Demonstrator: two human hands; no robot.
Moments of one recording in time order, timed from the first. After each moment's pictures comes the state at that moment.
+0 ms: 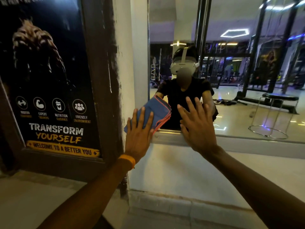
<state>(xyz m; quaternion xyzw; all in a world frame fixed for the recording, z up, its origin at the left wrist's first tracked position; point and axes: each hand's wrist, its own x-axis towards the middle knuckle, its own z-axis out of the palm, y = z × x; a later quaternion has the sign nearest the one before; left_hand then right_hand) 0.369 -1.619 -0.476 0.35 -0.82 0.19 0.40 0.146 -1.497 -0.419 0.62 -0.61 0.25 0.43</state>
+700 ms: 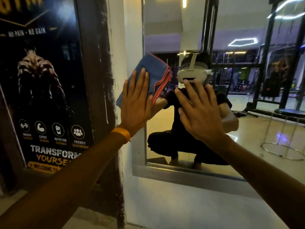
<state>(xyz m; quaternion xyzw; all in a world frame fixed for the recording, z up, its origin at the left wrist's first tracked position) 0.339 -1.654 -0.250 0.29 -0.74 0.25 0.55 0.124 -1.542 -0.259 0.60 -0.53 0.25 0.54</state>
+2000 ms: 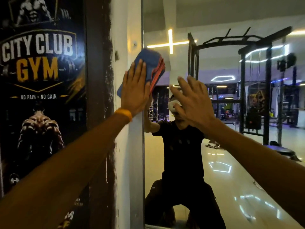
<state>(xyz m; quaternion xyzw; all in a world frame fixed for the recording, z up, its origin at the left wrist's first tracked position) 0.346 -1.652 0.021 0.29 -0.75 0.25 0.54 0.137 -1.536 -0.010 0.57 -0.58 0.20 0.55</state>
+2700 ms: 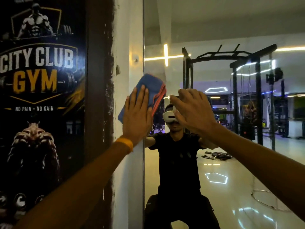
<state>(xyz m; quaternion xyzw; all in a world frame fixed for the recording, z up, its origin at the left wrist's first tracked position) 0.339 -1.652 -0.019 0.27 -0.74 0.25 0.56 0.142 -1.528 0.014 0.56 -0.58 0.17 0.57</state>
